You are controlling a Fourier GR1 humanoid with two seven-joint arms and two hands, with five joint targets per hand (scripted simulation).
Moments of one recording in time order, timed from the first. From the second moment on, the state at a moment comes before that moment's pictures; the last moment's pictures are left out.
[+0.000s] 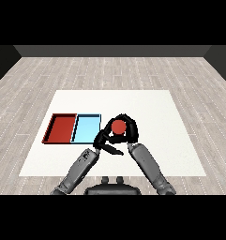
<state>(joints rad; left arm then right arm) -0.31 0.00 -0.50 -1.39 0.24 0.17 -0.15 -0.40 0.00 0.41 -1.60 -0.04 -0.48 -0.17</state>
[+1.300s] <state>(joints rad) -0.39 0.01 -0.54 -1.33 0.34 0.47 -0.24 -0.50 -0.01 0.50 -1.57 -0.11 -0.58 -0.15</state>
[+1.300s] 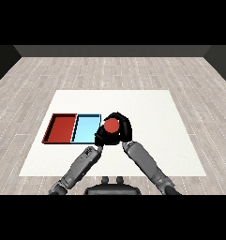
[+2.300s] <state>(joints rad) -0.37 0.01 -0.57 -1.32 0.32 0.54 -0.25 -0.43 -0.01 0.52 -1.59 0.01 -0.52 -0.08</state>
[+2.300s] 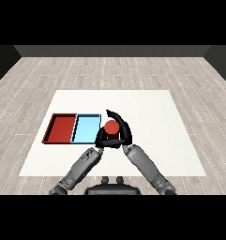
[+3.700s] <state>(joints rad) -0.39 0.09 -0.40 -1.36 0.24 0.48 -0.18 -0.17 -0.12 0.23 -1.91 -0.08 -0.36 -0.11</state>
